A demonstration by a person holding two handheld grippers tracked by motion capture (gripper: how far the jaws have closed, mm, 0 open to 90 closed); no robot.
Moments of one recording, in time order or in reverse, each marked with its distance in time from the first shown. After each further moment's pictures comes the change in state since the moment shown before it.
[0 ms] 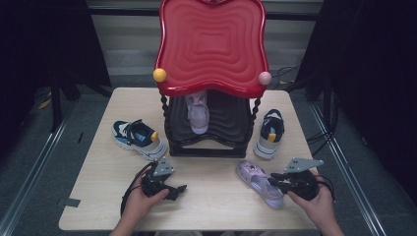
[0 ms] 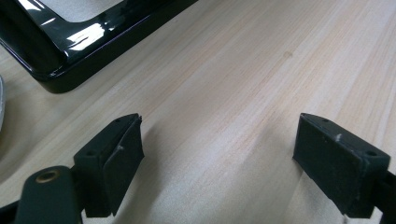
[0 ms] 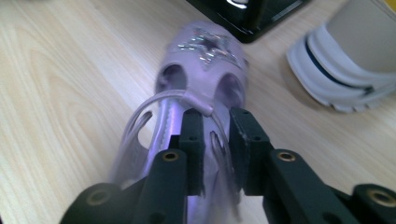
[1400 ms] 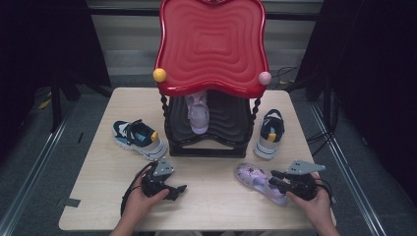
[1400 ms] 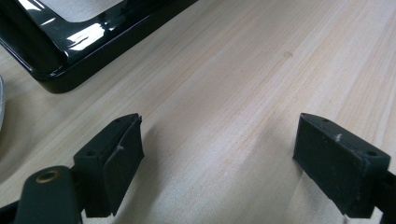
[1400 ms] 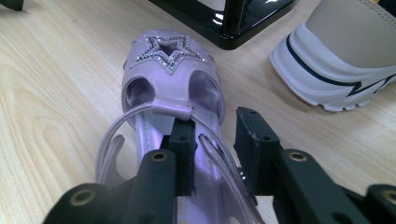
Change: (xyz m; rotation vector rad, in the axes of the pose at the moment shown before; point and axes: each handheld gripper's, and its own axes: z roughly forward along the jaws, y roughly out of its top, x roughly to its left) left arm 0.000 0.000 0.000 0.001 0.001 0.002; right arm -0.004 -0.015 0.015 -0.098 -0.030 0.025
